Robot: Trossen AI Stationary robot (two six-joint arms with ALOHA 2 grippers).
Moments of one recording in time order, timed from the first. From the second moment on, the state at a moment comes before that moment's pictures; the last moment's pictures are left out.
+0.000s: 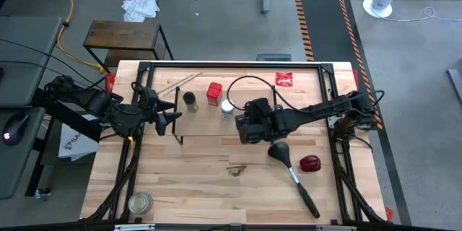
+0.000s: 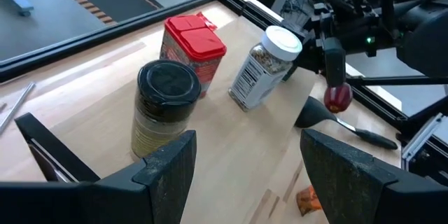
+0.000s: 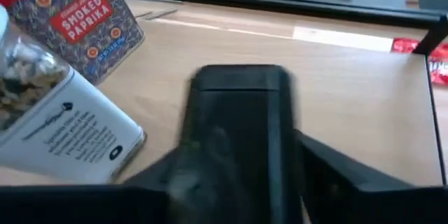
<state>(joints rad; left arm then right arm) -0.43 0.79 0.96 -0.80 -0.73 -0.86 0.20 1.79 1.49 -0.98 0.84 1.34</state>
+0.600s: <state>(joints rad) -0.43 0.79 0.96 -0.81 -0.69 -0.86 0.67 1.71 1.49 -0.96 0.62 1.30</state>
